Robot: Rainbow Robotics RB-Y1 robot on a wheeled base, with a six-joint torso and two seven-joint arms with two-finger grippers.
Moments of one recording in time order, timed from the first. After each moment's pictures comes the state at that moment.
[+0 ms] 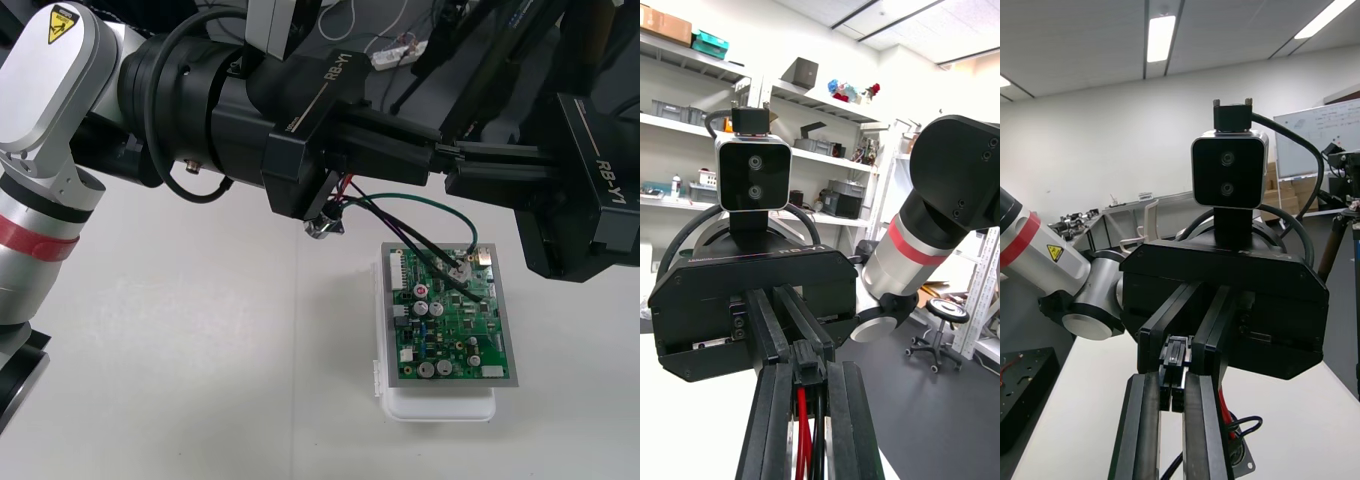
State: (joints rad) right arm -0.19 -0.55 -0.17 -2.20 0.99 -1.20 -0.61; left arm -0.77 0.48 -0.31 -1.72 -0.89 -1.30 0.51
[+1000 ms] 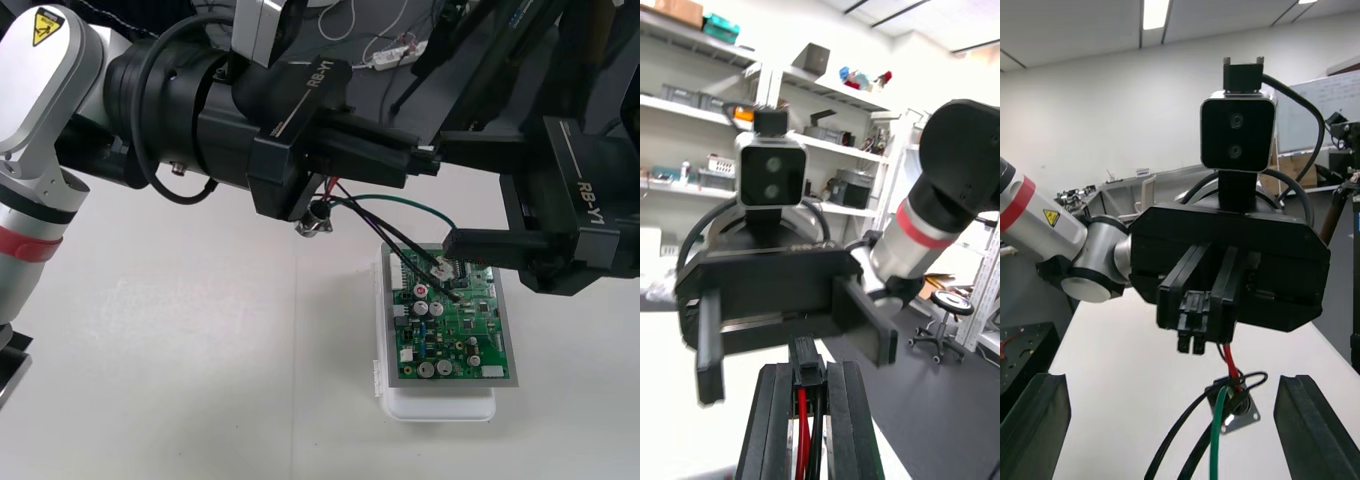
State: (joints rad) right arm -0.17 -0.56 -0.17 -2.20 1.05 -1.24 -0.61; left arm -0.75 0.54 -0.31 -1.72 -0.89 -1.30 0.51
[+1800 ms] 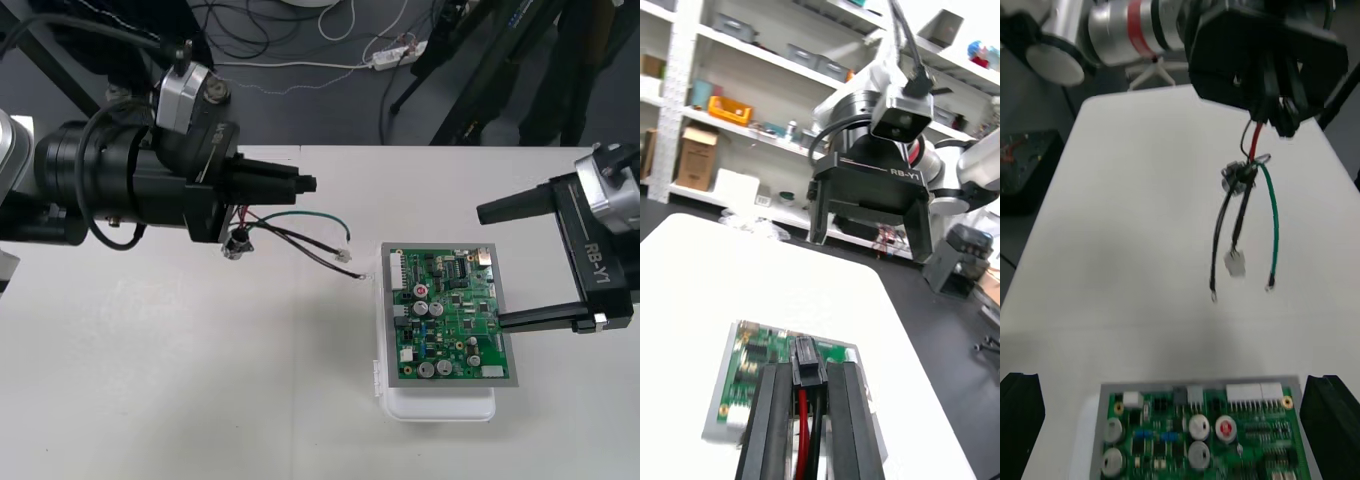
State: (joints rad) right arm -0.16 -0.95 -0.16 -2.20 1.20 -1.38 -0.61; left arm -0.47 0.59 -0.13 -1.72 -1.05 -1.30 0.51
